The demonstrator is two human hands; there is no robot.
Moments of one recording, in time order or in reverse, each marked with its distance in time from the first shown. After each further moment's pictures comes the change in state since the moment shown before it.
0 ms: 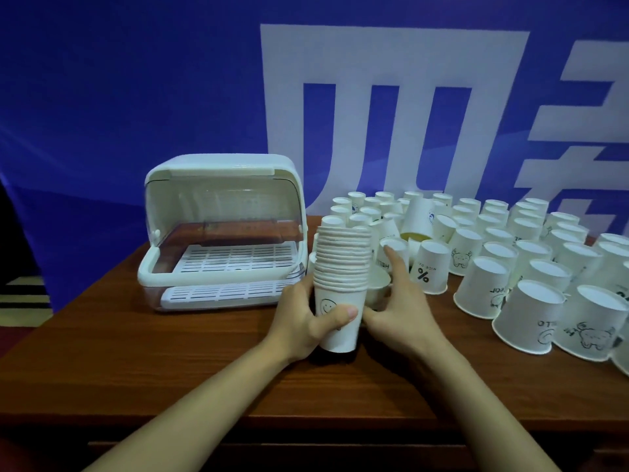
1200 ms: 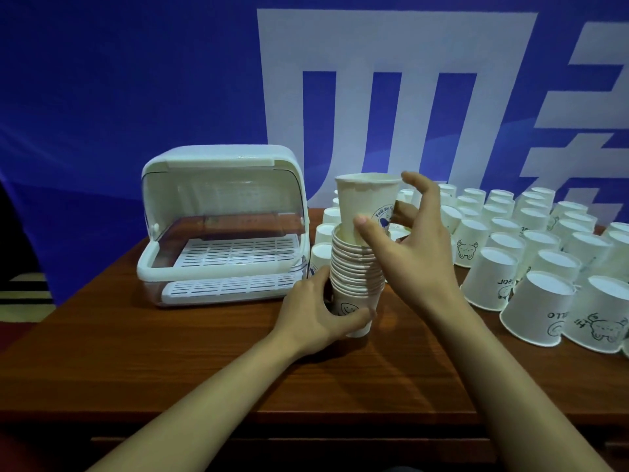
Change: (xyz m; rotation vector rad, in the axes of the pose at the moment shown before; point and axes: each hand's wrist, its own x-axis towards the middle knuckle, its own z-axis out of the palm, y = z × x) left_hand 0.003 0.001 0.009 0.339 -0.039 -0.083; right_hand 0.008 -0.071 -0.022 0.172 0.316 -0.217
